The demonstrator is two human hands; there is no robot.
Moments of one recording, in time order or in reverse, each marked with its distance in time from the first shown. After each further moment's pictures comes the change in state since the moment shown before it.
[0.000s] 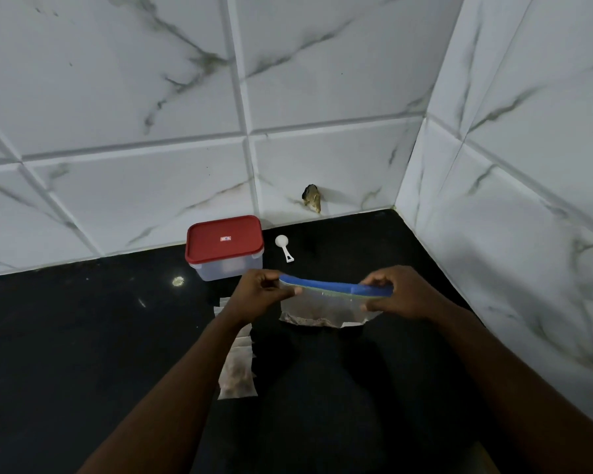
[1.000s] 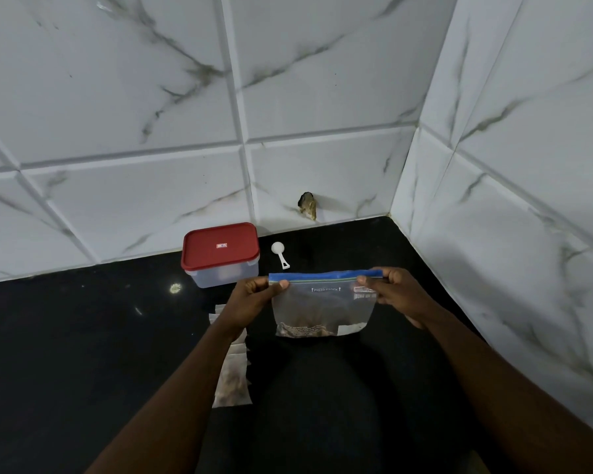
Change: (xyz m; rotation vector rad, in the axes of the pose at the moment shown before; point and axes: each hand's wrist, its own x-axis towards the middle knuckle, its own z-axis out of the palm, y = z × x) left_hand 0.000 -0.002 0.004 -0.308 0.064 -0.219; right_hand 0.008 0.005 0.008 0.692 0.096 0.289
